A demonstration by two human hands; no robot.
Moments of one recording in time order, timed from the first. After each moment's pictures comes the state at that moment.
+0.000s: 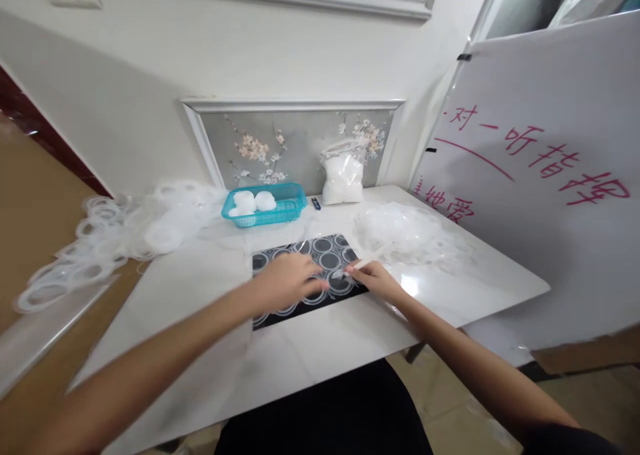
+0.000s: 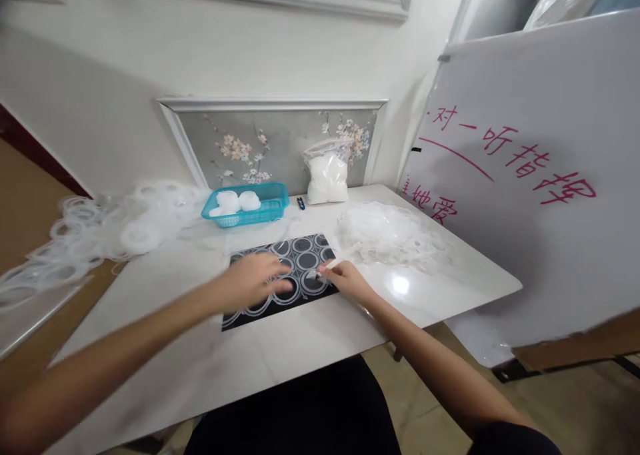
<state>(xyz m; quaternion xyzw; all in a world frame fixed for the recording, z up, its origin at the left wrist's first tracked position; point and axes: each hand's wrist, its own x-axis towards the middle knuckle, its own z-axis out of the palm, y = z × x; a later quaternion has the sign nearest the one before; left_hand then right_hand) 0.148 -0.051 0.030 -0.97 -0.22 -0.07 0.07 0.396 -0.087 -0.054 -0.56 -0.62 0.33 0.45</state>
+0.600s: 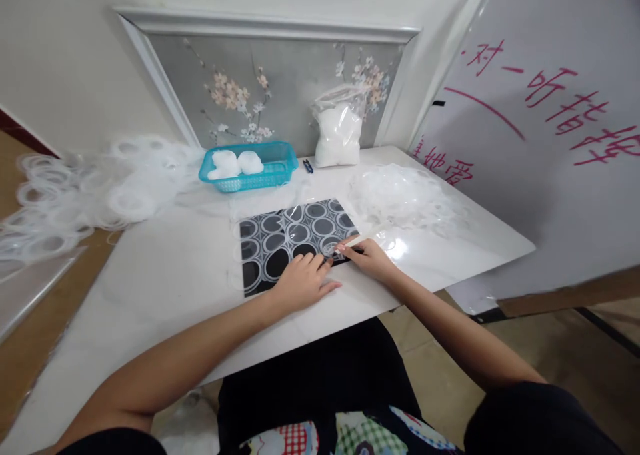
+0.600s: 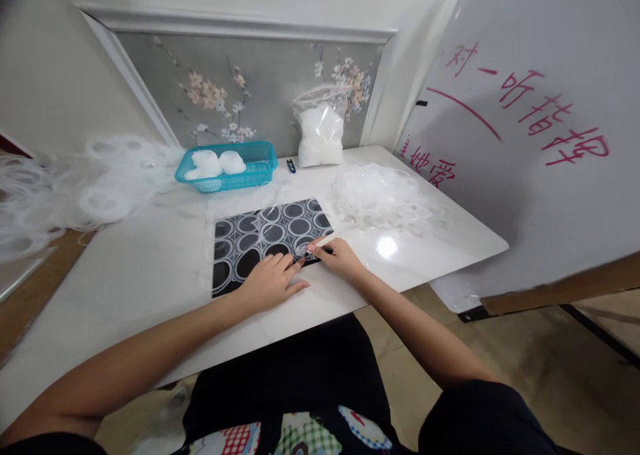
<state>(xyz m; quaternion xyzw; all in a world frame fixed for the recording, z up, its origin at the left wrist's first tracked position) 0.175 -0.082 -0.046 -0.97 -0.23 -0.05 0.07 0.386 -0.110 -0.056 -0.57 -0.64 0.32 0.41</state>
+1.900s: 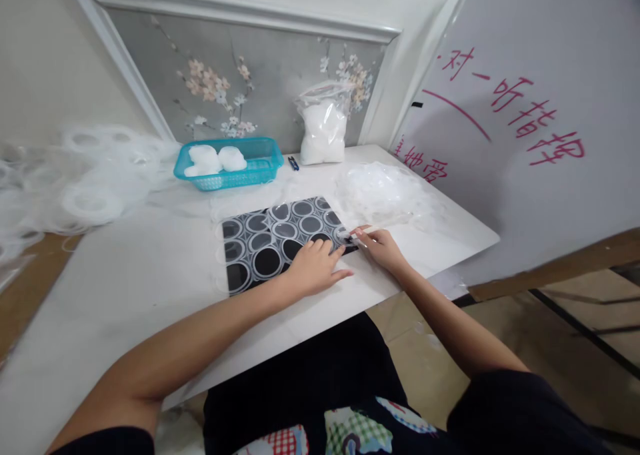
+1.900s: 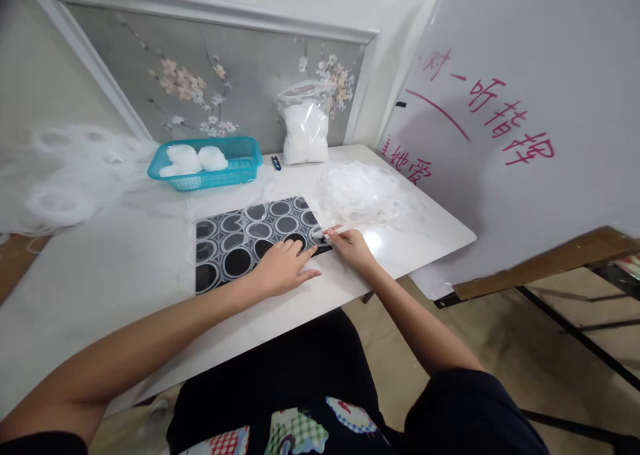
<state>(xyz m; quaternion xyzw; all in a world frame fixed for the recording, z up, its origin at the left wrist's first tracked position) 0.224 -0.073 -0.032 -0.98 -0.21 -0.04 0.01 0.430 -0.126 -0.058 -0.66 -0.58 0.24 0.41</state>
